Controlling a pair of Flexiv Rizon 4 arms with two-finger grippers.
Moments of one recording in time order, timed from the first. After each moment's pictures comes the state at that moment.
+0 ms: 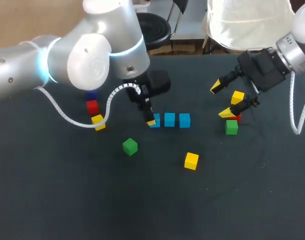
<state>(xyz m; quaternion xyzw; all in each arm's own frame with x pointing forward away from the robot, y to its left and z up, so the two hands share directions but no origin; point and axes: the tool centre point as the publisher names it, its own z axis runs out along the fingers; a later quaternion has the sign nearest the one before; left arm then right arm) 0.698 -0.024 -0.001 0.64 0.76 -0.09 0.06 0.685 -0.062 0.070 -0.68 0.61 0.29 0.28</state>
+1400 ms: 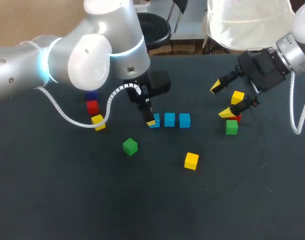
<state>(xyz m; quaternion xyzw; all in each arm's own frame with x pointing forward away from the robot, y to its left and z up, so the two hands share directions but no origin) 0.698 -0.023 -0.004 0.63 0.77 -0.09 0.06 0.685 -0.062 0.070 -0.68 0.61 0.29 0.28</state>
